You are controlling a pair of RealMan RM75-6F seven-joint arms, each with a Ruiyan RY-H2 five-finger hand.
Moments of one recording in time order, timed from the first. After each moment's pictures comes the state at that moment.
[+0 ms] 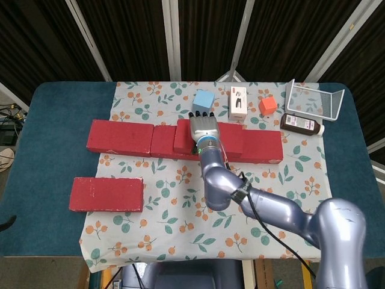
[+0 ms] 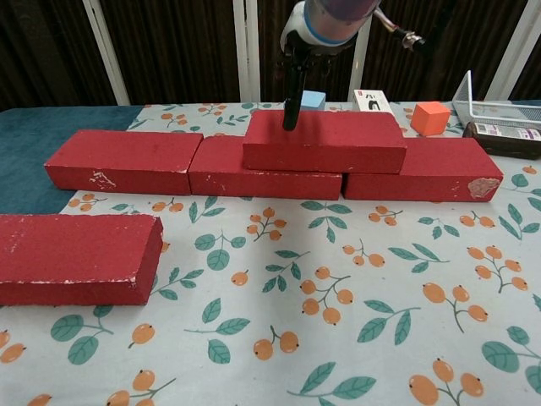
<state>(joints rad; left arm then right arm) 0.02 -1.11 -0.09 -1.79 1.30 1.60 0.32 1.30 -1.63 0.83 -1.37 0.30 1.03 -1.48</state>
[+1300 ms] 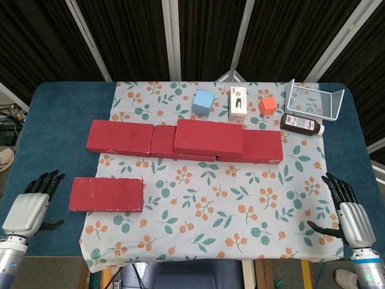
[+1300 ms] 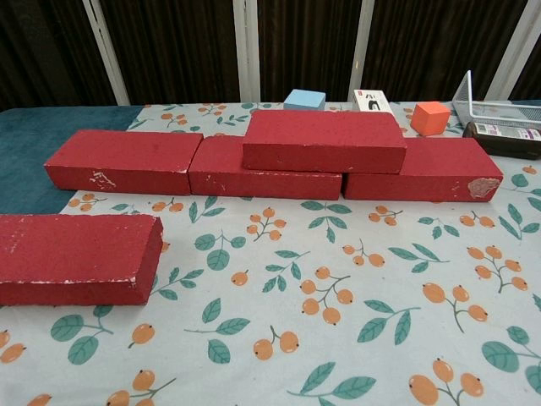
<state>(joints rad) -0.18 -0.95 -0.04 -2.11 1.27 1.25 0.46 0.03 -1.08 0.10 -1.67 -1.60 1.39 0.29</state>
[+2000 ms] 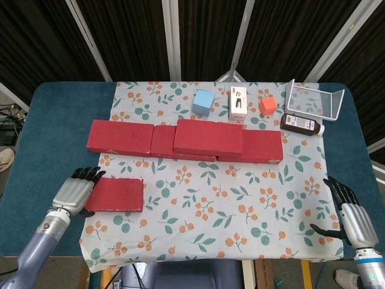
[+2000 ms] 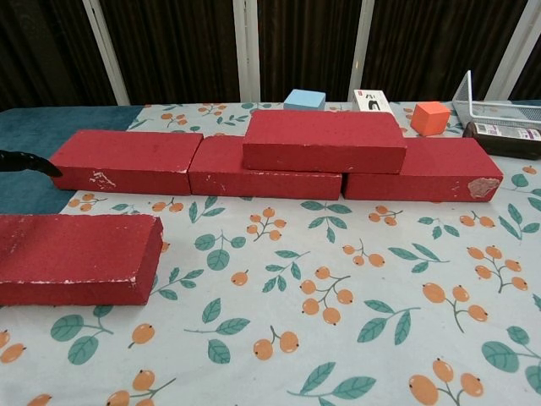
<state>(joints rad) -0.54 -1.09 -0.09 -2.09 0.77 1.05 0.80 0.06 -1.03 0.06 -1.72 -1.53 1.35 0.30</state>
